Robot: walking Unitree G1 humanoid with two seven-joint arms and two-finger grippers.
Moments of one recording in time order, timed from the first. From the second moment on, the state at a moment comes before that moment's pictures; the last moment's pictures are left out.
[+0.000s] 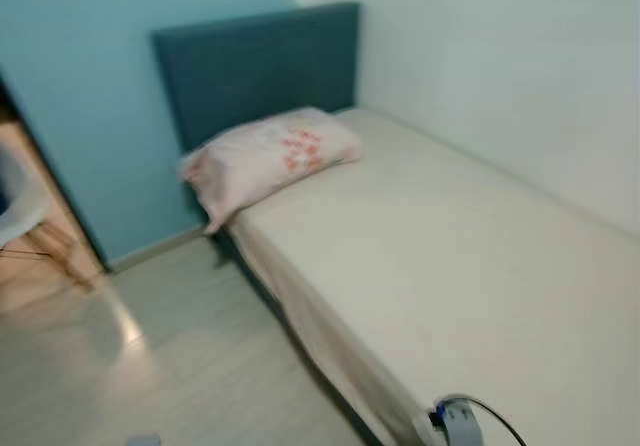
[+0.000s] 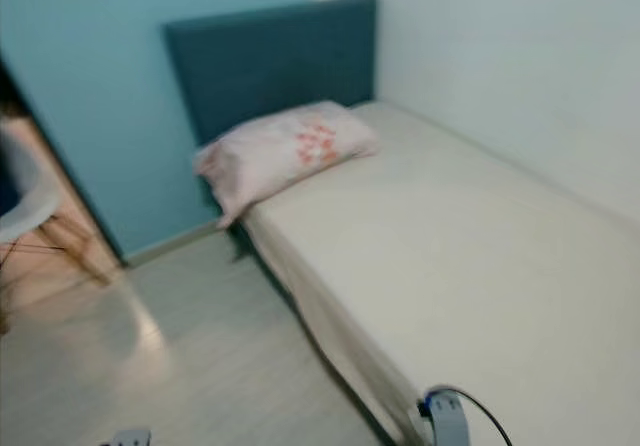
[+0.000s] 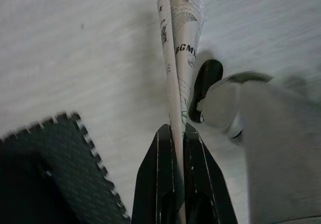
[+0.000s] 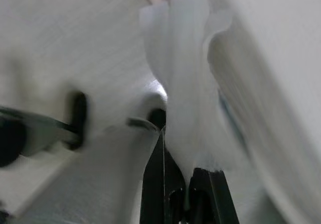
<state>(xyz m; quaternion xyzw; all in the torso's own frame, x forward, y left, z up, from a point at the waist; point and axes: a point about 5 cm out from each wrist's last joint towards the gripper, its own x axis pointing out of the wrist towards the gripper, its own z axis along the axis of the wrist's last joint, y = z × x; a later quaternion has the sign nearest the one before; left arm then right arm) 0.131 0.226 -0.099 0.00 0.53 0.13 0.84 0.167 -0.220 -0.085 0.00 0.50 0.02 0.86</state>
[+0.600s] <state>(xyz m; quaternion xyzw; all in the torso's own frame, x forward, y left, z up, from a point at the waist) 0.151 0.223 -0.093 0.00 0.51 0.11 0.86 0.183 -0.205 -0.081 -0.03 0.49 0.06 0.87</state>
